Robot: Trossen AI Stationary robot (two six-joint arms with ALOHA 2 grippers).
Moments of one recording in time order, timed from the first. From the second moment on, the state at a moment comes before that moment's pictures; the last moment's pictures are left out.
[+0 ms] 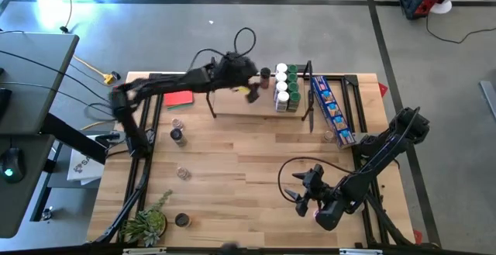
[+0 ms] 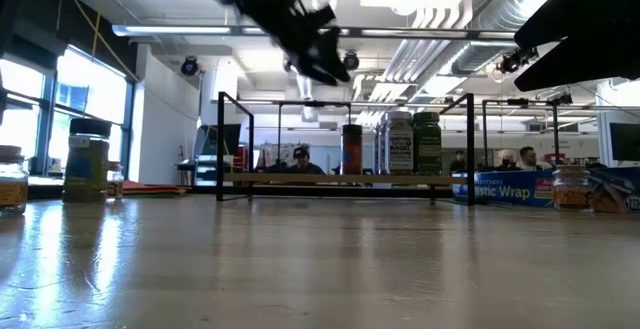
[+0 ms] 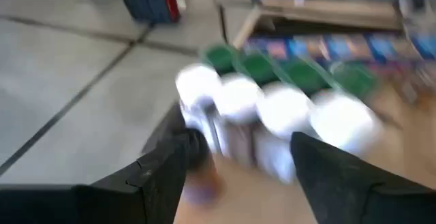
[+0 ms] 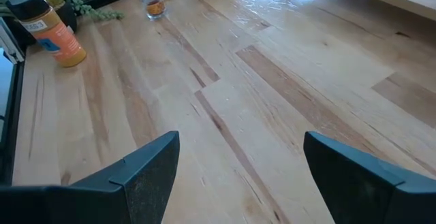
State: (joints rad) left arm 0.43 1.78 1.42 -0.11 -0.08 0.15; right arm 0.83 1.59 0.88 -0.35 0.95 1.18
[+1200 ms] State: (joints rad) left arm -0.74 1.14 0.67 -1.17 -0.59 -1.61; right arm 0.82 1.60 0.88 -0.34 1.00 1.13
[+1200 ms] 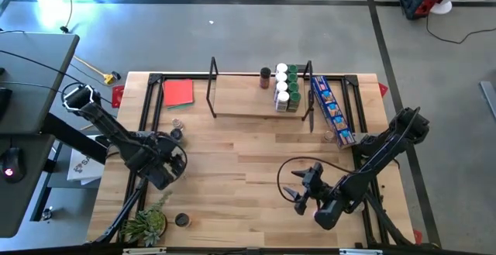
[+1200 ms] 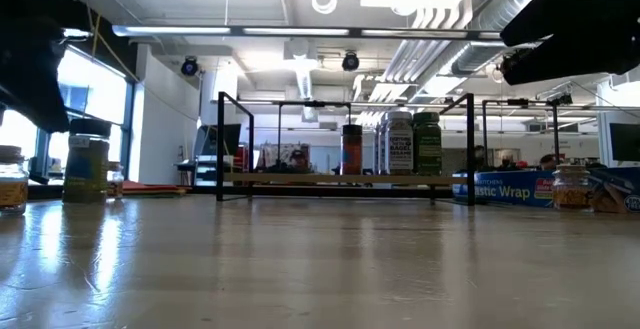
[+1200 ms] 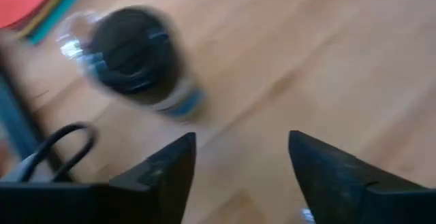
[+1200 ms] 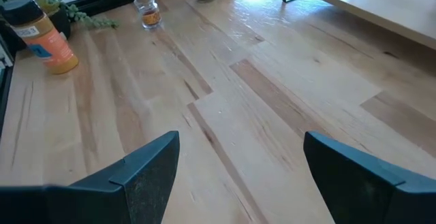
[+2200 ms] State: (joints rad) left arm -0.35 1.15 0.72 -1.30 -0.69 -1.63; right arm 0.82 1.60 0.88 -0.33 0.99 1.12
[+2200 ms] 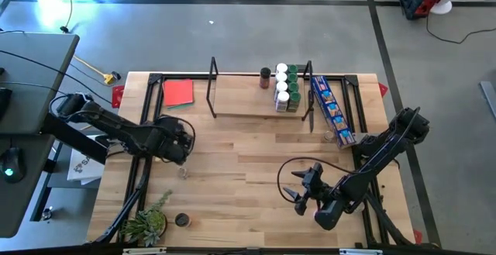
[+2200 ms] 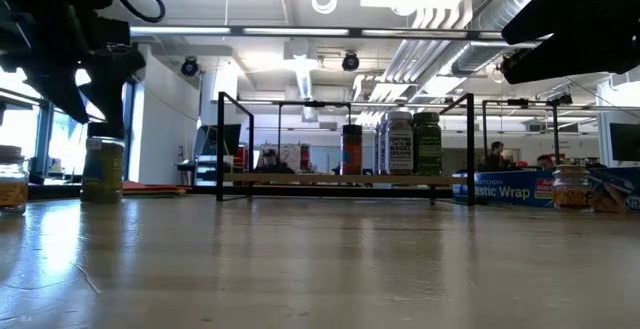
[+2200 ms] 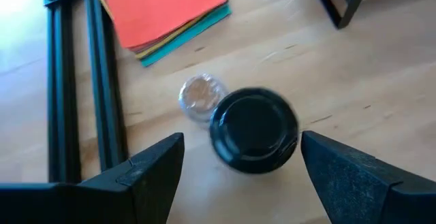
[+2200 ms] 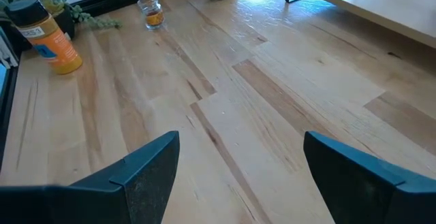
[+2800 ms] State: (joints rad) left arm -0.23 1.15 0.63 -1.09 -0.70 -1.46; right arm 0.83 1.60 0.88 -0.33 0.99 1.12
